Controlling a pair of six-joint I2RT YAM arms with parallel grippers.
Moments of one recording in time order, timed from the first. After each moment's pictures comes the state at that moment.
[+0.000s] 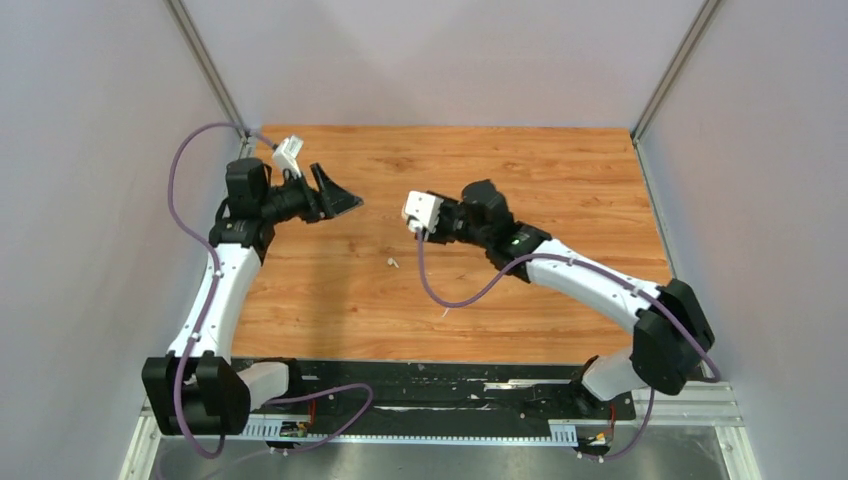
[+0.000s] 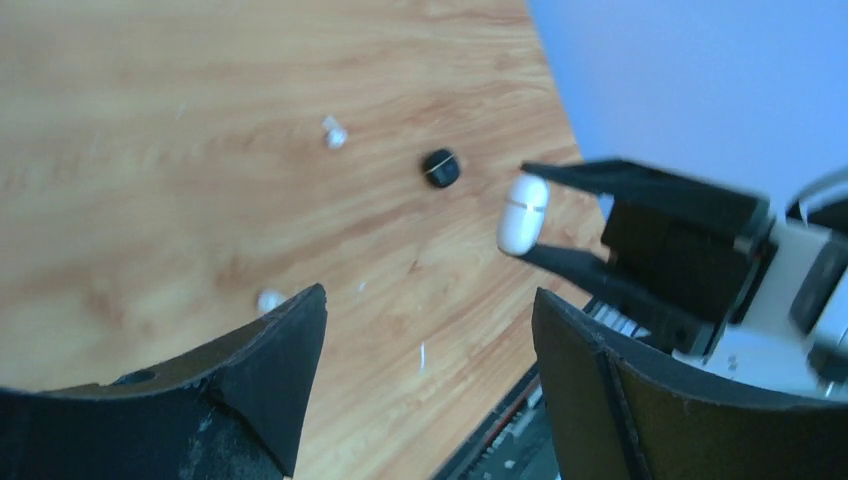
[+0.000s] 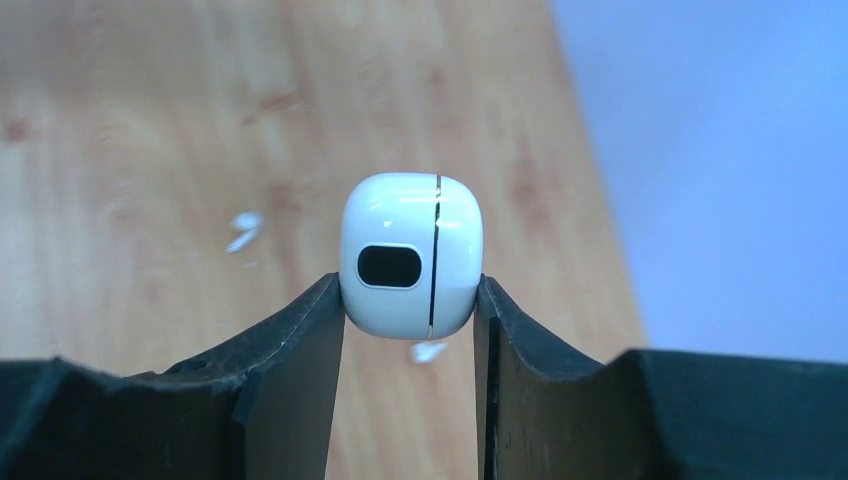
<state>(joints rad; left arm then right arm) 0.02 1.14 0.96 -0.31 0.75 -0.50 0.82 1.50 1.08 0.01 -0.19 -0.65</state>
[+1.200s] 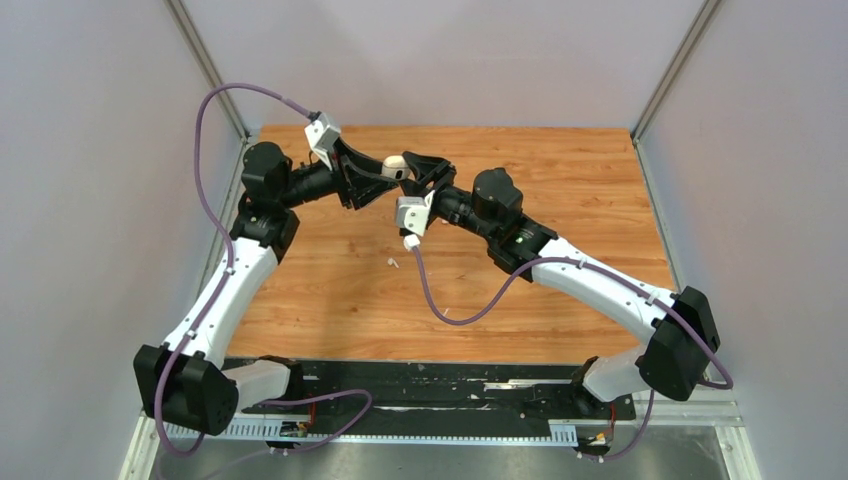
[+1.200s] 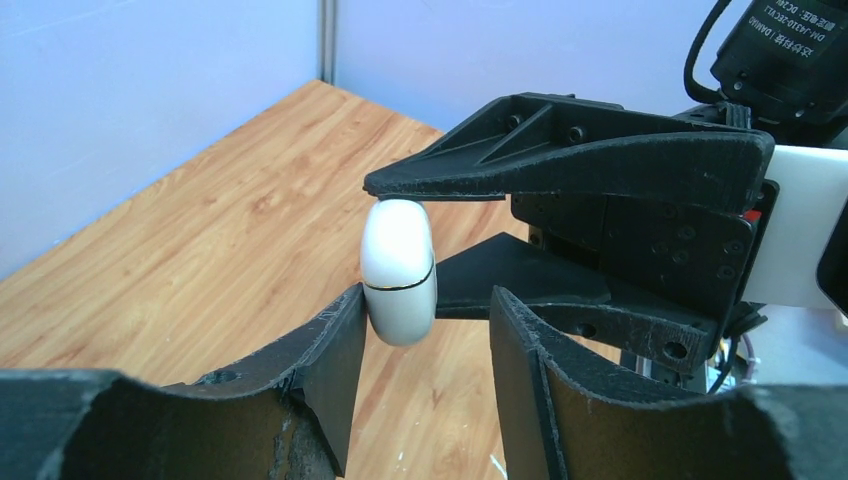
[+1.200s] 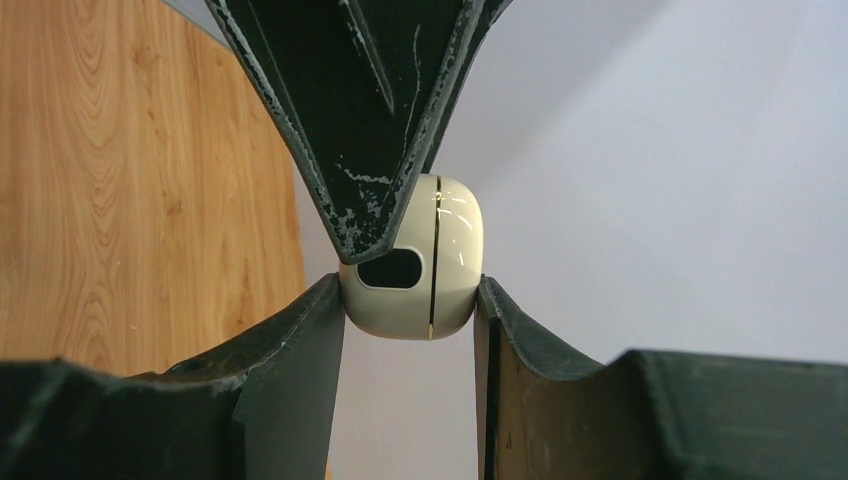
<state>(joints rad) -0.24 1.19 1.08 0.20 0.94 -0.25 0.83 1.42 1.18 0.28 -0.22 -1.16</state>
